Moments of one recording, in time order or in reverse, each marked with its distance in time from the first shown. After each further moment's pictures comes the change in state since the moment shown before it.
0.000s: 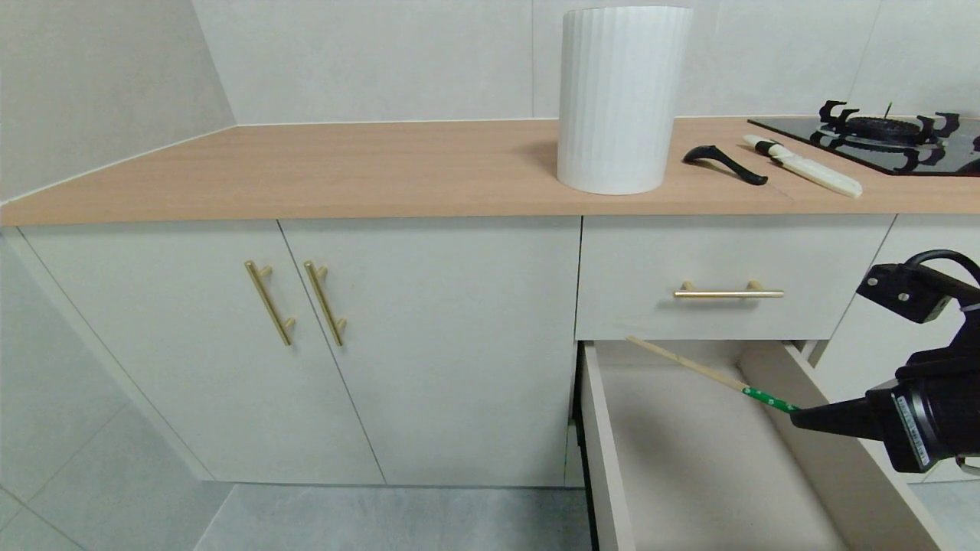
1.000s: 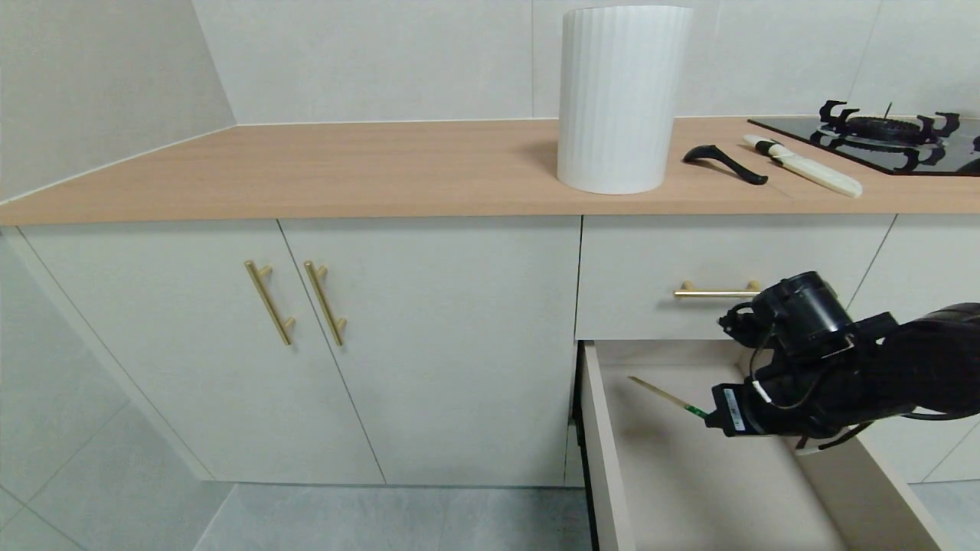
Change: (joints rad) left arm 0.000 0.000 0.000 0.000 -0.001 0.000; right arm 0.021 0.501 -0.038 -0.264 -0.184 0.222
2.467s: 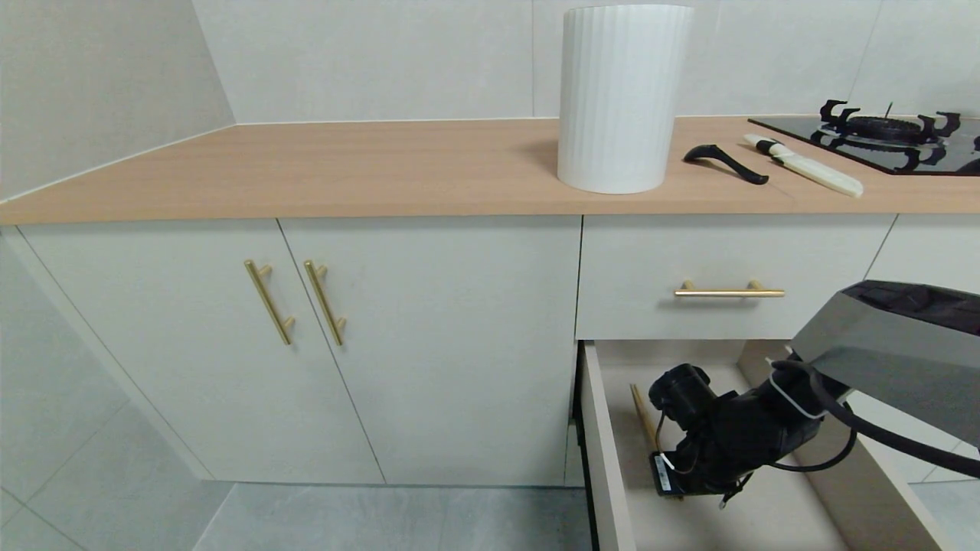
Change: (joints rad) left arm 0.000 0.000 0.000 0.000 0.000 0.000; right arm 0.085 0.474 -0.050 -0.186 -0.139 0.103
